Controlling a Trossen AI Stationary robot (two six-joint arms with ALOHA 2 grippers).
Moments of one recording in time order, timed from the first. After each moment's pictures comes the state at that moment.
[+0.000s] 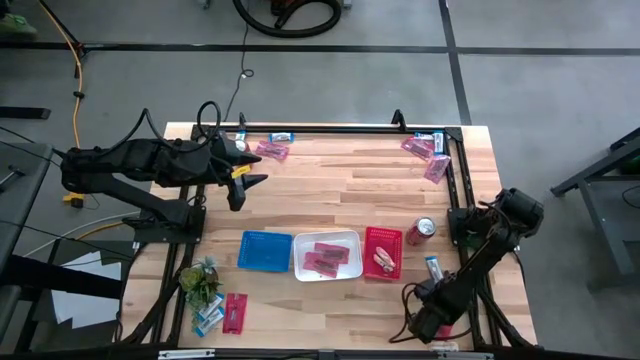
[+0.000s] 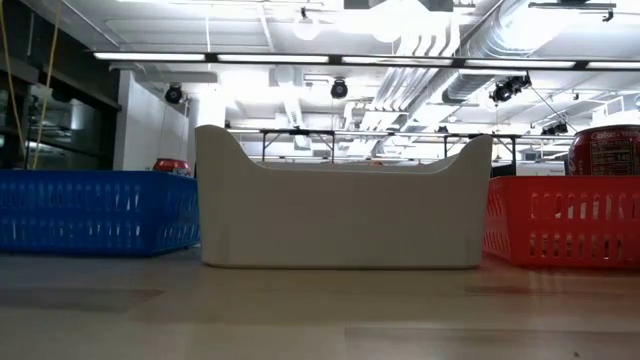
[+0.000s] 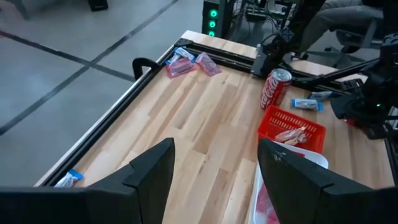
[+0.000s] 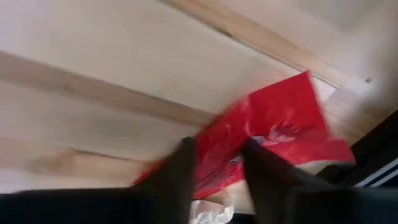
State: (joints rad) left arm -0.14 1.03 1.37 -0.86 -0.46 -0.30; right arm 0.95 1.80 0.97 -0.68 -0.38 2.08
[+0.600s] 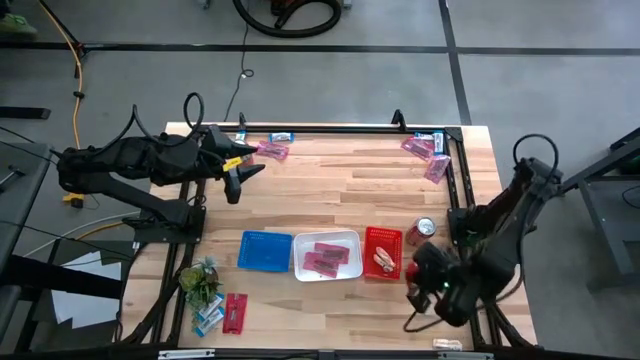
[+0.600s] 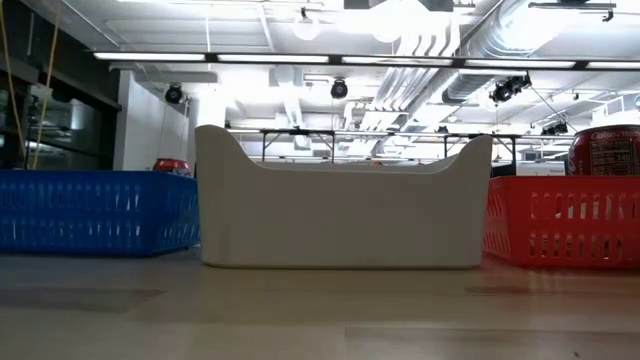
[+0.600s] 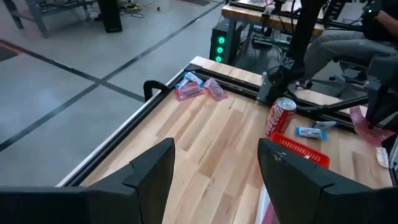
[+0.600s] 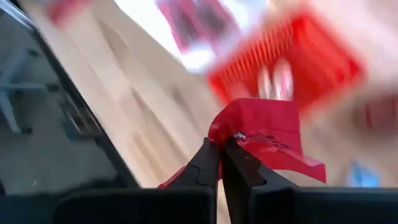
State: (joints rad) left arm -0.14 1.00 1.37 -0.79 -0.52 -0.29; right arm 0.88 1.44 1.35 -1.16 0.49 1.57
